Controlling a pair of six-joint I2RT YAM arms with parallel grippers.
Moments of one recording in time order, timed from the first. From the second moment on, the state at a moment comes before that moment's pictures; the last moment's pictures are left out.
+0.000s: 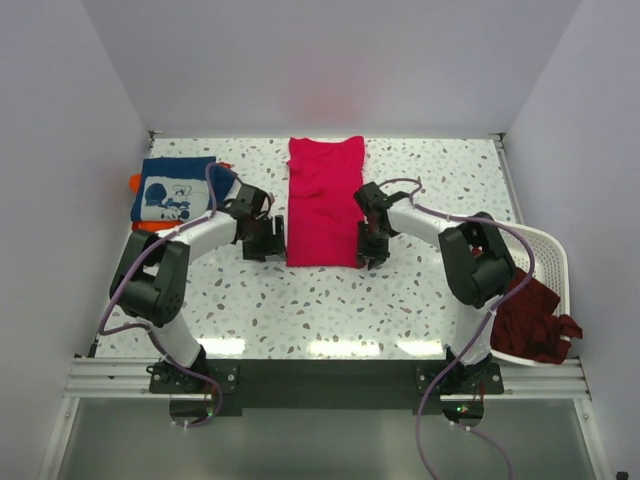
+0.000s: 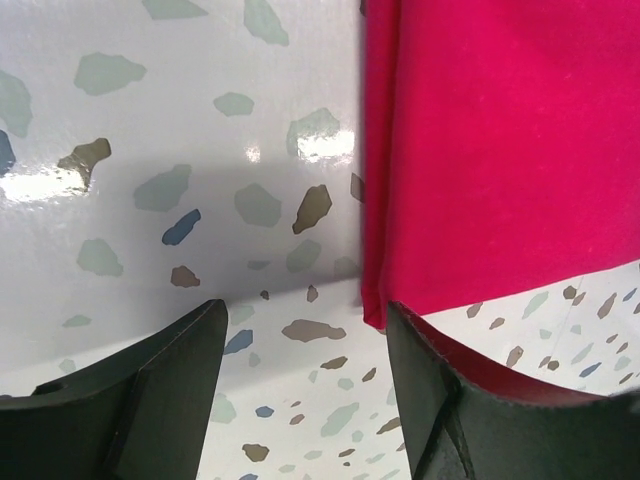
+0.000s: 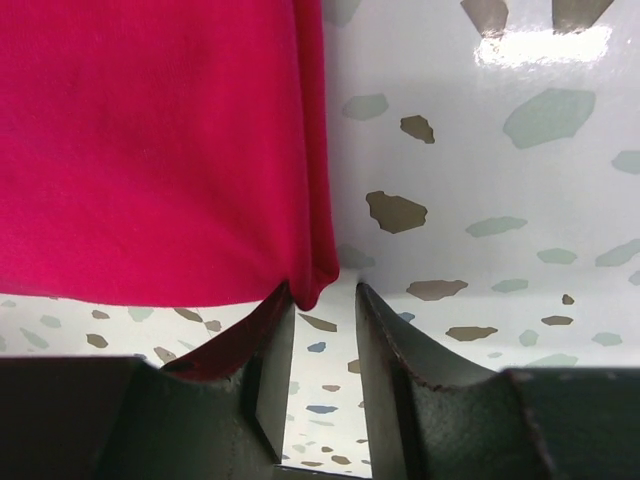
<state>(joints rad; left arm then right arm) -0.35 1.72 1.03 -0.45 0.18 -0.44 0.51 1.91 1.28 -0.74 -0.05 0.62</state>
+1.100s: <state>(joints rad) -0.45 1.75 1.00 -0.37 0.24 -0.48 0.53 1.94 1.32 -0.77 -0.04 0.61</state>
